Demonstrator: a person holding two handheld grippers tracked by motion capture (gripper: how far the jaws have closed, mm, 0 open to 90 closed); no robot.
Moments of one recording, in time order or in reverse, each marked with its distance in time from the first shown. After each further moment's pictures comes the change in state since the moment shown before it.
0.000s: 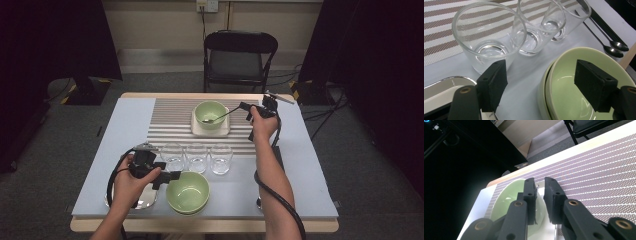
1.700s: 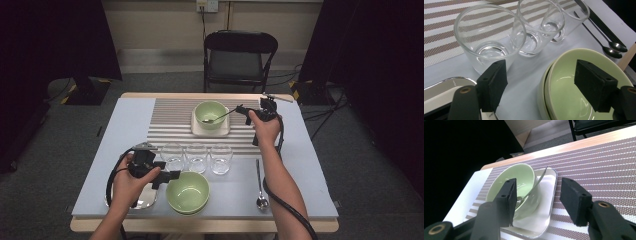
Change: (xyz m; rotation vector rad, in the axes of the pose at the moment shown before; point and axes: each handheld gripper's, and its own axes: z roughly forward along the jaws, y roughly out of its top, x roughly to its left) left arm 0.000 0.001 -0.003 -0.005 -0.002 0.004; right arm 0.011 -0.005 -0.013 0.071 -0.023 -0.172
